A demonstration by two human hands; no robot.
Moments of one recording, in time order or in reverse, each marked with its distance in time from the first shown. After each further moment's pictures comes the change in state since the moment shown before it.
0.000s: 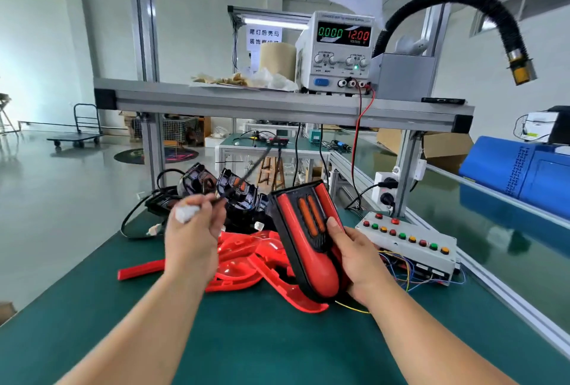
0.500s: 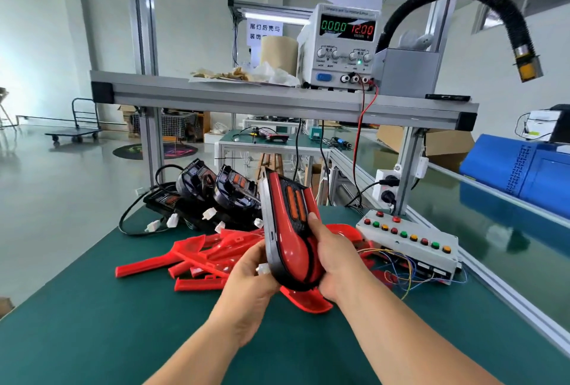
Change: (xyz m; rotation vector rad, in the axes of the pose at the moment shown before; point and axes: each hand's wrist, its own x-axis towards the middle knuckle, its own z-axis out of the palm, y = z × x) left_hand -0.070 -0.061 -0.014 0.232 -0.543 -0.257; right_hand -0.002 -0.006 0.050 0.057 0.146 0.309
